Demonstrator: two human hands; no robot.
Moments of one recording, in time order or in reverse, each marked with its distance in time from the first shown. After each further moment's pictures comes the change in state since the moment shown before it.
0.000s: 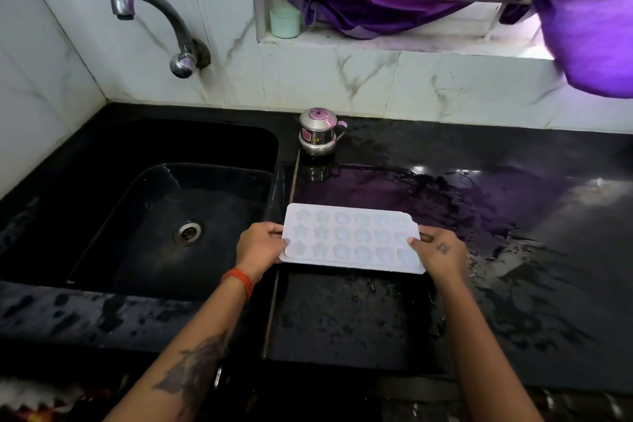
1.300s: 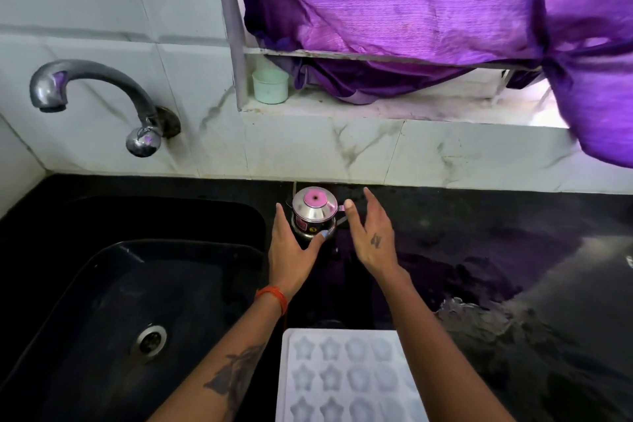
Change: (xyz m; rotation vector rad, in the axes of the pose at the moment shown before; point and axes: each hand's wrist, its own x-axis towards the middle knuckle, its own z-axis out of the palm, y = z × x) left_hand 0.159 0.103 0.041 -0.058 0.084 0.372; right_hand 0.136 -0.161 0.099 0.110 0.000 -0.435
